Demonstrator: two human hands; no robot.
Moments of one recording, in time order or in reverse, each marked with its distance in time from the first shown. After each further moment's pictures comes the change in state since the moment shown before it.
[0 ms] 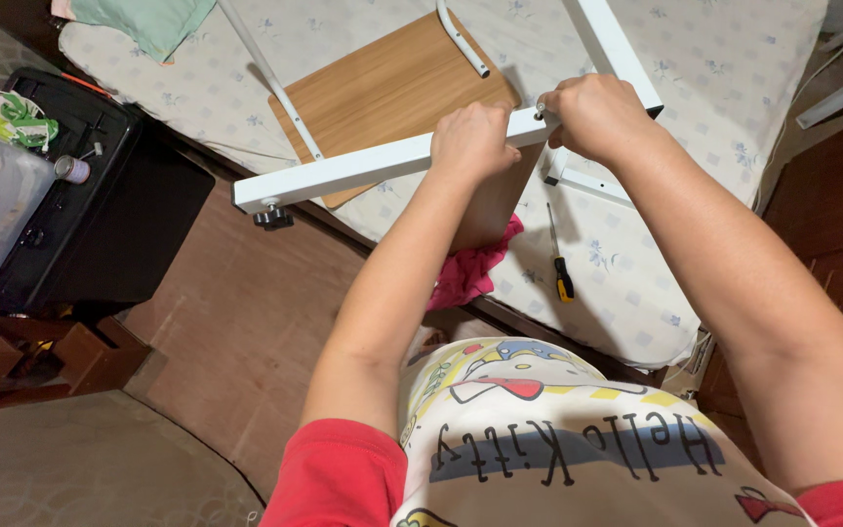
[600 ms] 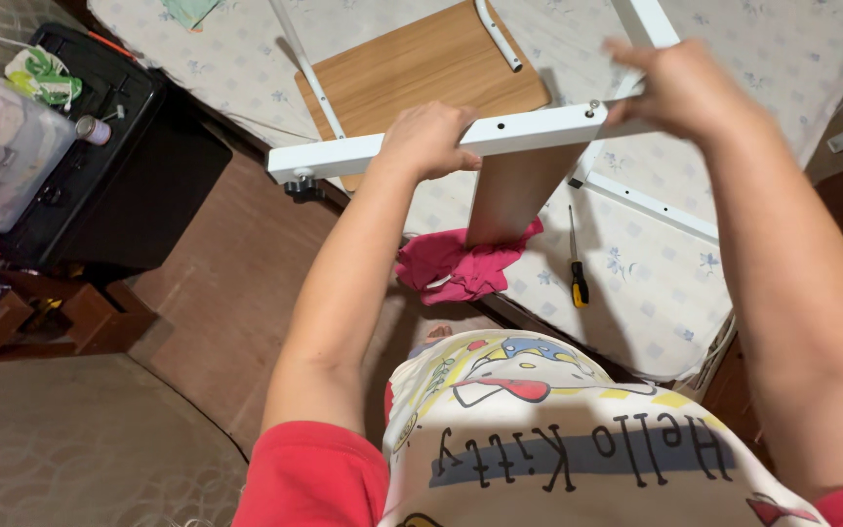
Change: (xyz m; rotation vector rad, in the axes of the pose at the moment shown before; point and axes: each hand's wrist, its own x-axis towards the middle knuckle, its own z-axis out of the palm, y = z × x) left_hand -0.042 -0.083 -0.058 -0.038 -0.133 0.046; right_hand 0.008 0.029 -0.022 0.174 0.312 -0.210
